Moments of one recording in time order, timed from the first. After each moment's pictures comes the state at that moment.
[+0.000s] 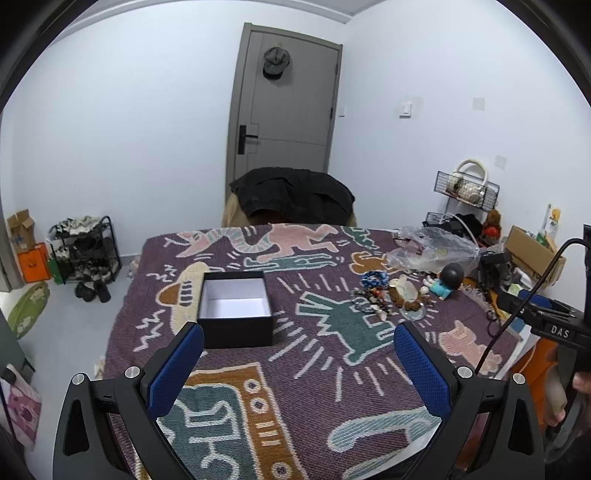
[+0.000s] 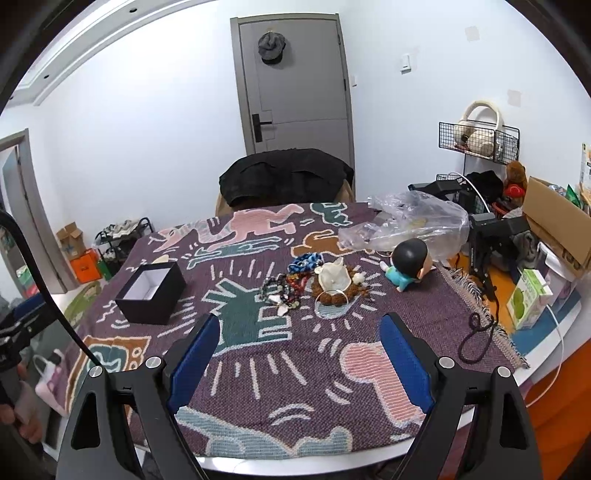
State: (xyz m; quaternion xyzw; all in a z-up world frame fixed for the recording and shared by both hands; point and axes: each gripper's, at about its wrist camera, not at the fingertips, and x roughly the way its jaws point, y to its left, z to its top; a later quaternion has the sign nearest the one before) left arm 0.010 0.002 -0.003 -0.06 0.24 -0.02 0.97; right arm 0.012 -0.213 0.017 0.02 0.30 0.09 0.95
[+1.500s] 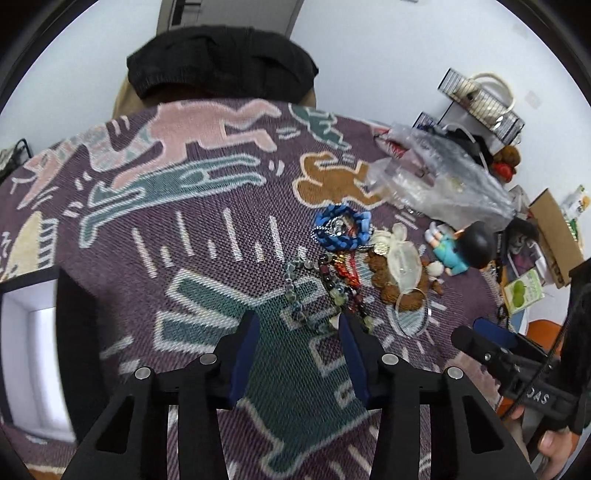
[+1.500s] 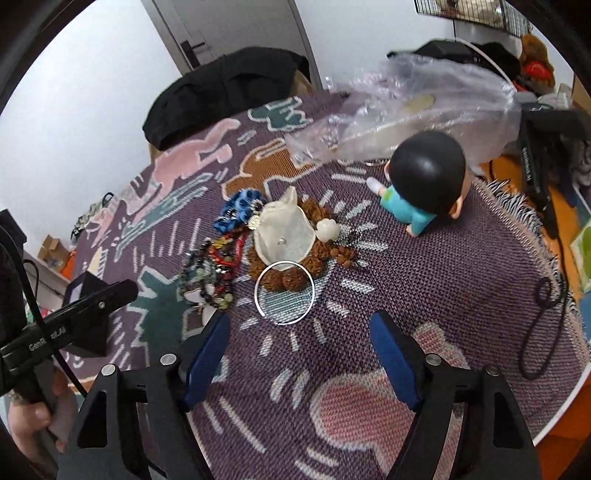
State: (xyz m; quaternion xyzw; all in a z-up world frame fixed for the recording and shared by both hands) left arm 0.275 -0.077 -0.096 -0.09 0.49 -0.13 0.86; right arm 0.181 -0.254 -0.083 0.12 0.50 0.05 0.86
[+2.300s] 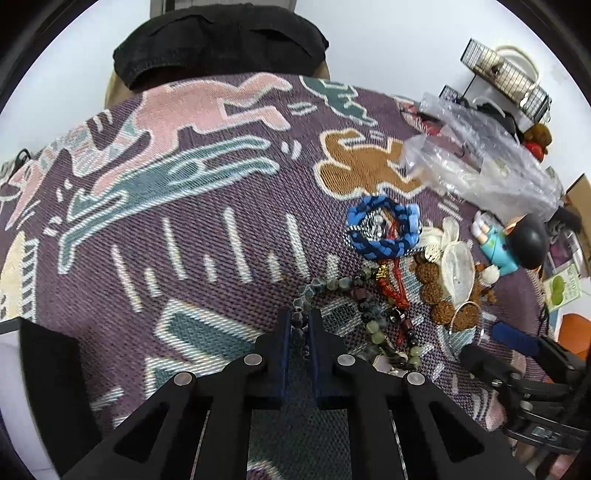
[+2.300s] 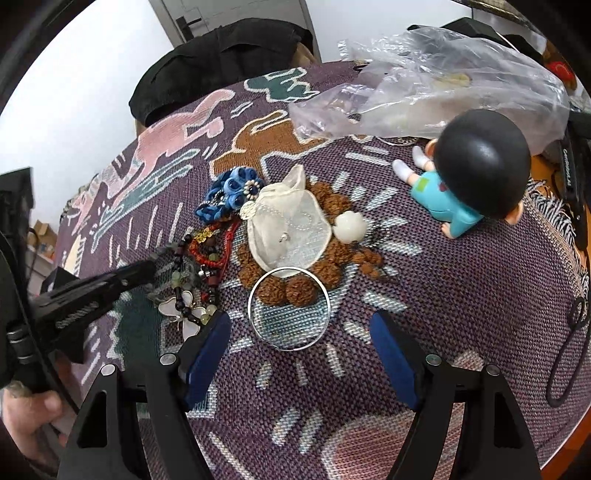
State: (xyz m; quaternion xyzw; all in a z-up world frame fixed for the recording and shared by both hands) left arm 0.315 -0.082 -0.124 -0.05 0.51 -0.11 0.85; right arm 0.216 -0.233 -0.114 0.09 0.53 0.04 0.84
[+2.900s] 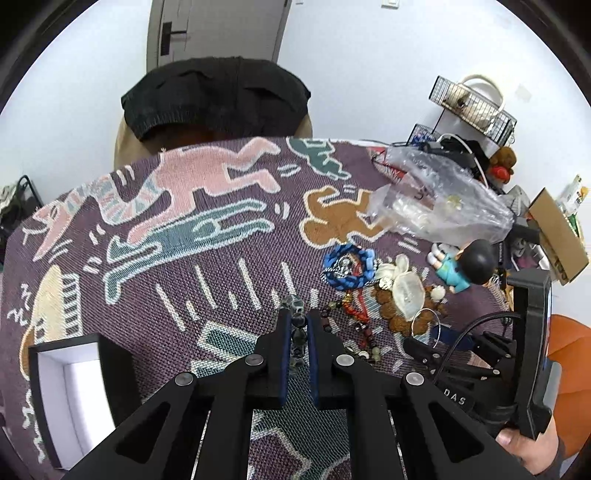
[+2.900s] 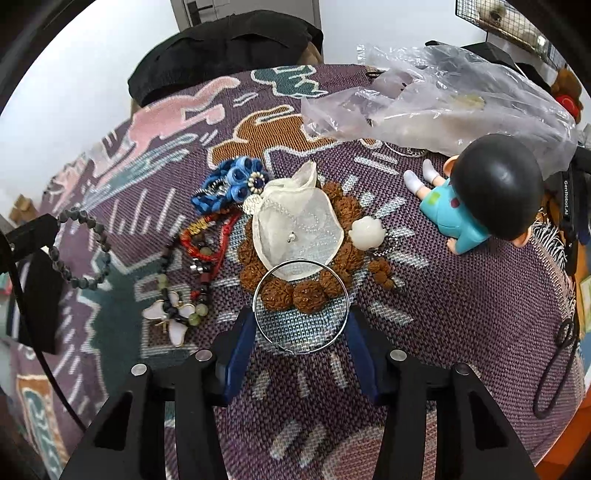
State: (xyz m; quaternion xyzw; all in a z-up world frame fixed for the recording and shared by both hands) left arm 0.280 -0.067 -0.058 -0.05 0.45 -0.13 0.88; right arm 0.219 -0.218 -0.117 0.03 0.53 0.03 0.85
